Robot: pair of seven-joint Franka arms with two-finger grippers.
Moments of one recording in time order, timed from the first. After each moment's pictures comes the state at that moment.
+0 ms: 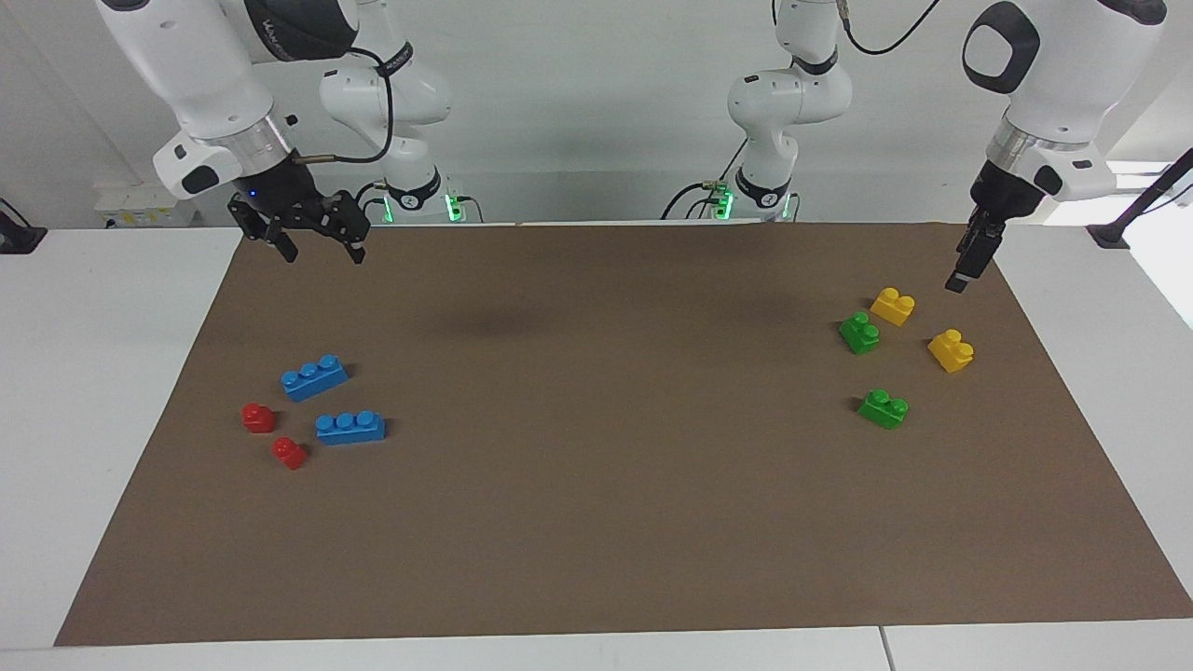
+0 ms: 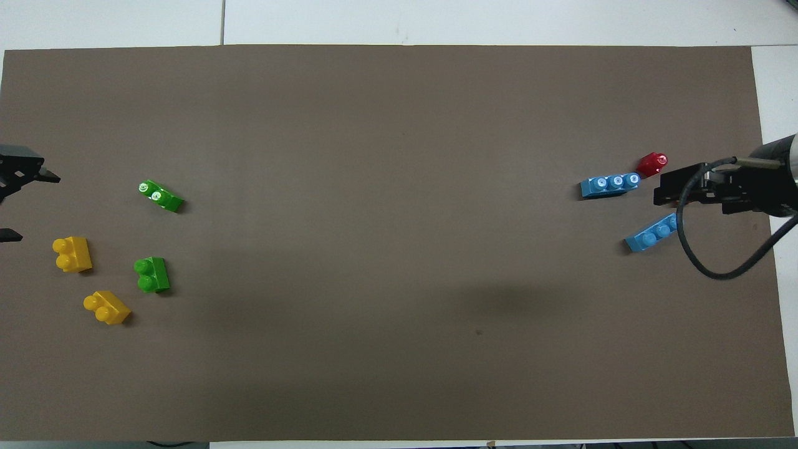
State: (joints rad) left arm 0.06 -0.16 0.01 -1.87 -0.02 1.87 -0.82; right arm -0.01 -0.09 0.05 -1.70 0.09 1.61 0.13
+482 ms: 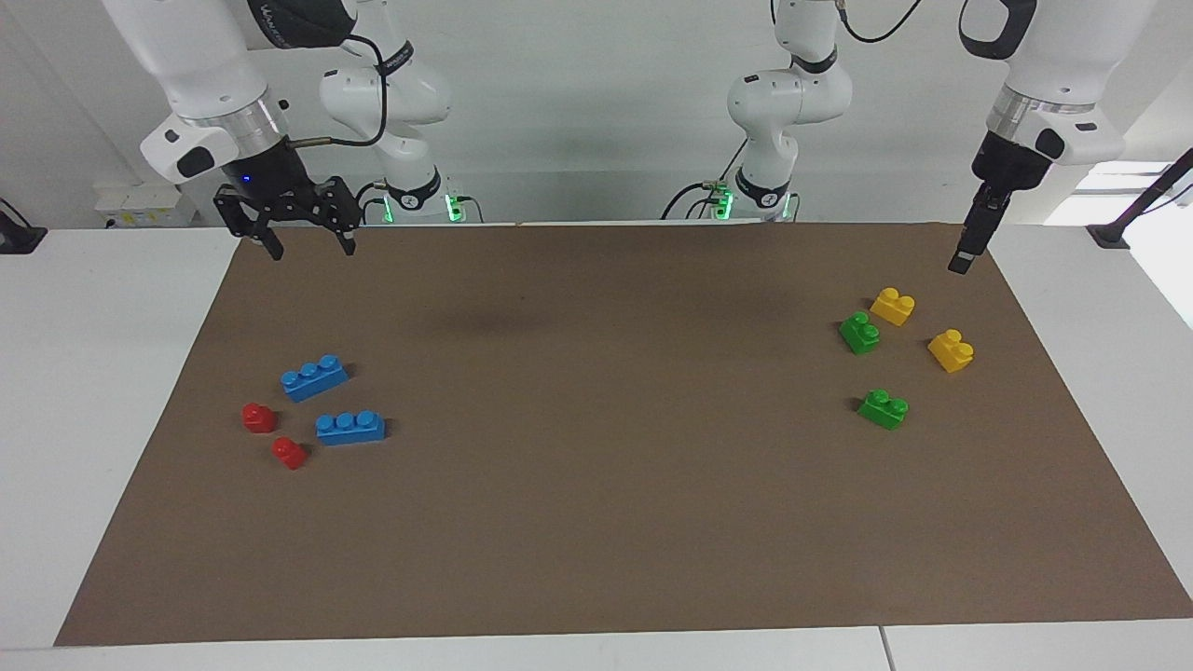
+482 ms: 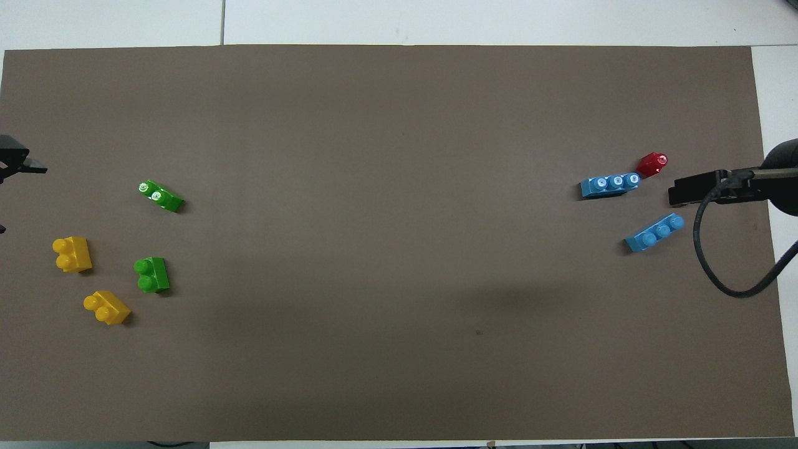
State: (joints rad) left arm 0.06 -0.18 -0.01 -1.79 0.00 1.86 -0.73; right arm -0.02 -0.09 0.04 -1.71 0.04 1.67 -0.03
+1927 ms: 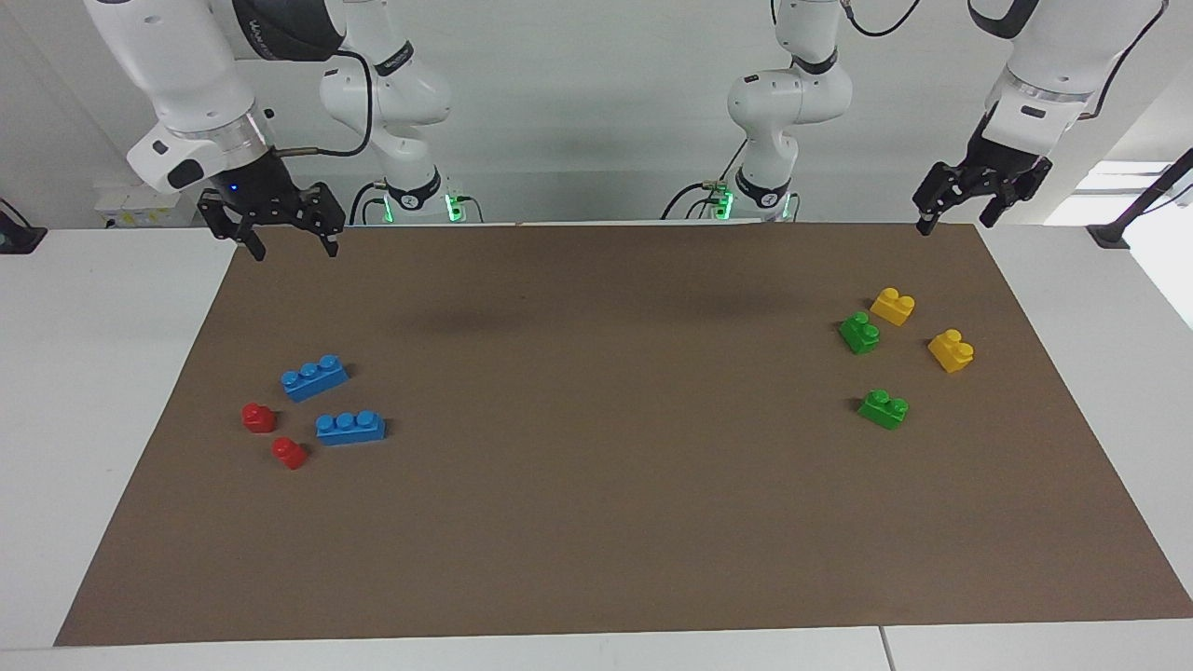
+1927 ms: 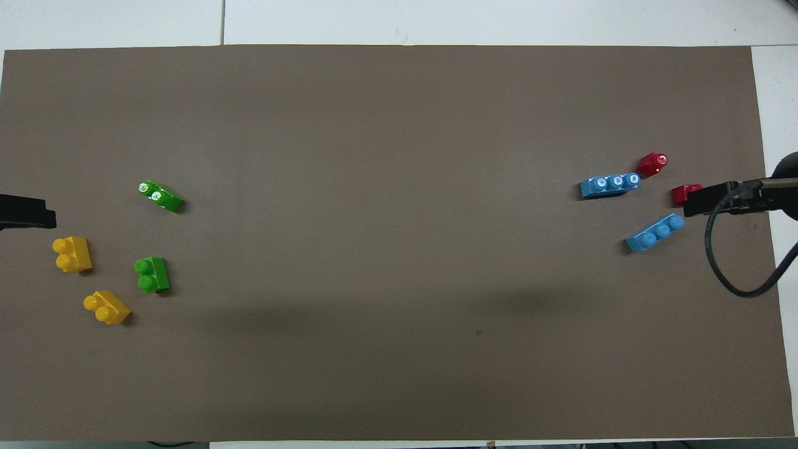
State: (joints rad) left arm 0.06 -0.17 -0.03 -1.74 0.01 1.60 0.01; right arm -0.05 -0.10 0.04 -1.73 0.01 1.62 -0.03
